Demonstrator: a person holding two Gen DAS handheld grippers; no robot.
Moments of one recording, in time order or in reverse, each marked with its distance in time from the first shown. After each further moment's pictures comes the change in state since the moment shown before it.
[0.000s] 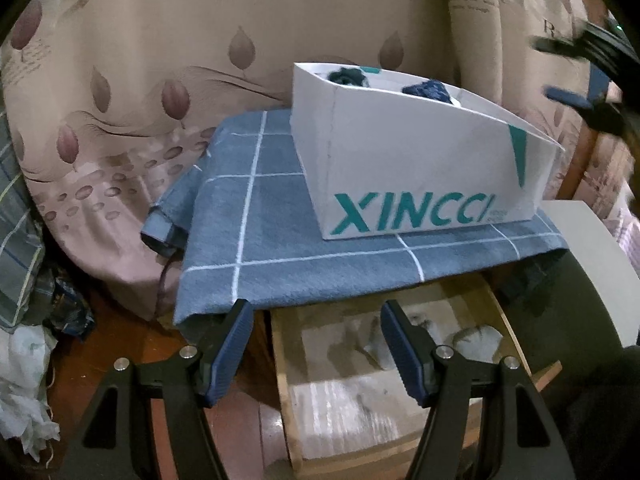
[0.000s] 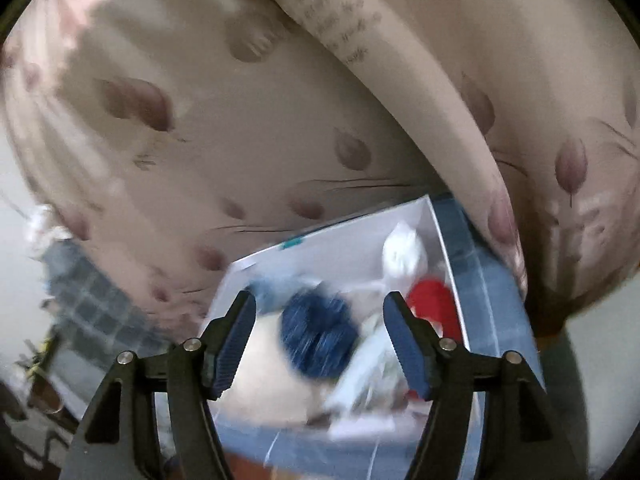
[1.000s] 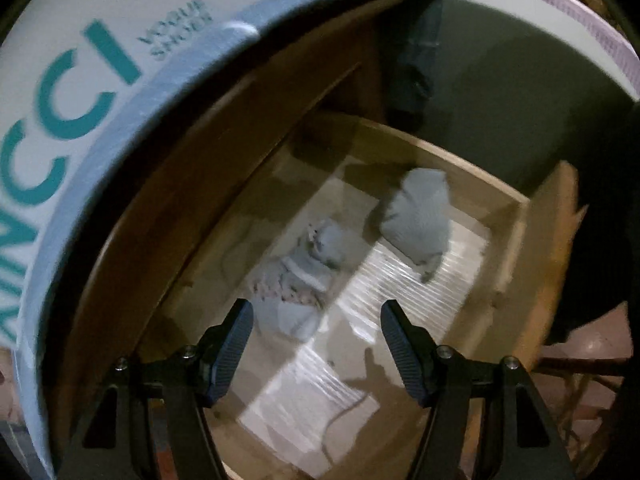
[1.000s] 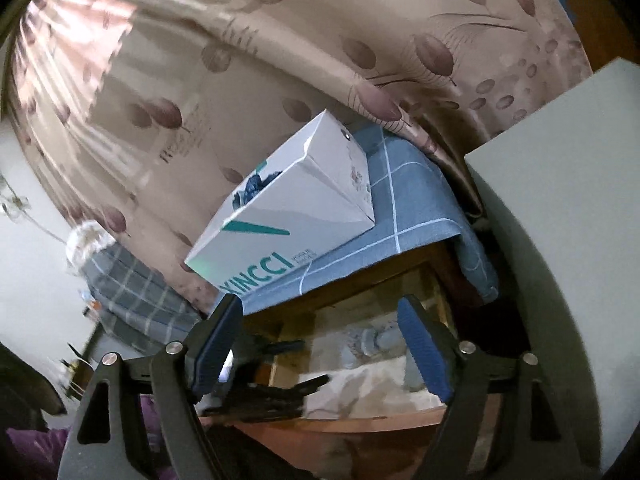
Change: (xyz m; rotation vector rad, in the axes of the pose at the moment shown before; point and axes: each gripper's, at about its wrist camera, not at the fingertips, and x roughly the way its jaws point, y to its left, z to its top) left arm 0.127 -0.167 -0.053 0.774 0.325 -0.146; right arm -0.120 -0.107 -0.158 0.212 -0.021 0.107
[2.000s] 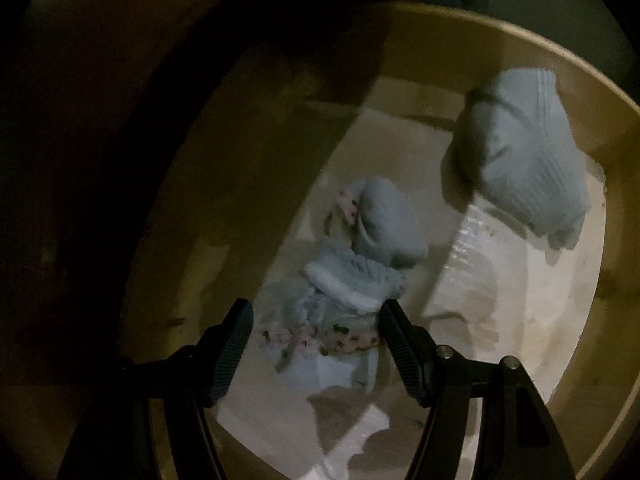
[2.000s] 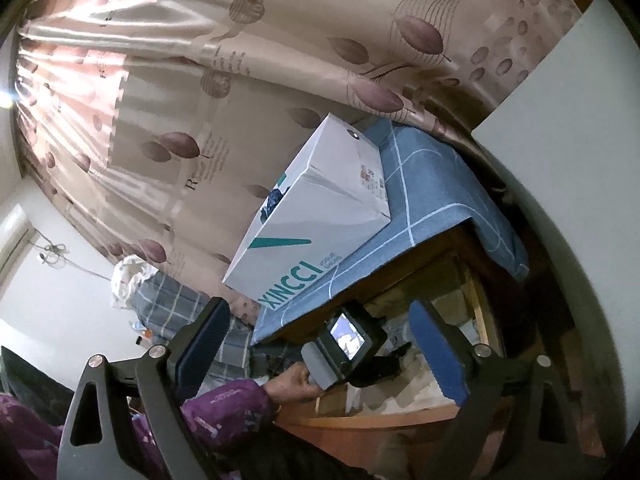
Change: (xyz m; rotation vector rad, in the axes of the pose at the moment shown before) left arm 0.127 0.018 0.007 0.189 0.110 0.087; right arm -0.003 -0.020 0.003 0.121 0.013 0.136
